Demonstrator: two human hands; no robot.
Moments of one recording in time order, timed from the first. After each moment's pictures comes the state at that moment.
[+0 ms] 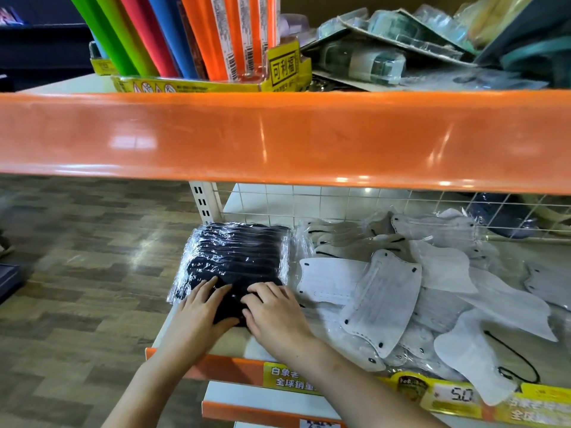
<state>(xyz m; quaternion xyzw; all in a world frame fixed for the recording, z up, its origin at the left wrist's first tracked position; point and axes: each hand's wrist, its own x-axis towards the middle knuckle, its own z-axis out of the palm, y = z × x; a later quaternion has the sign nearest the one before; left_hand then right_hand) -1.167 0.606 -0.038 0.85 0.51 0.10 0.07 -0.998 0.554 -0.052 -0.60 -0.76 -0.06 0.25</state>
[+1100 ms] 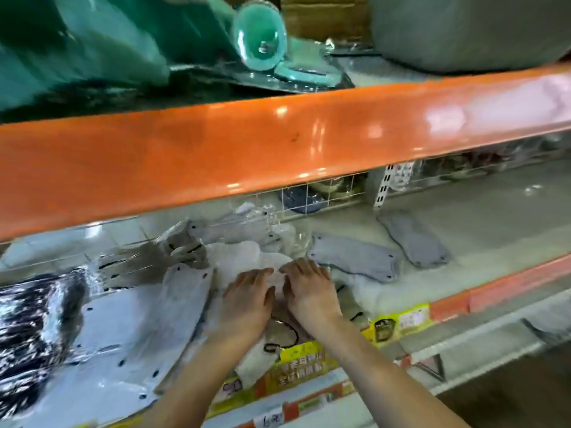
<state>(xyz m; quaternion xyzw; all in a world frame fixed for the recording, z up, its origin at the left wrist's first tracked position) -0.780 0.463 -0.008 0.93 0.32 0.12 0.14 -0.669 0.382 -0.018 -0.83 -0.50 -0.09 0.23</state>
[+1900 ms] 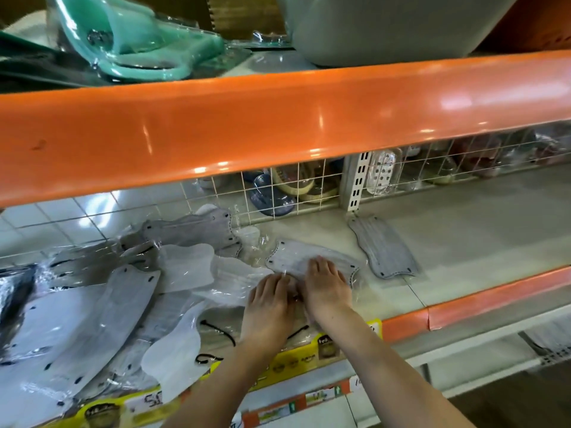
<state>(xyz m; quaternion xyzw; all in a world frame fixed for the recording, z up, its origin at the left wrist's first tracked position) -0.677 0.385 -0.045 0.93 0.31 0.14 0.11 -0.558 0.332 -0.028 -0.90 -0.42 0.07 0.09</state>
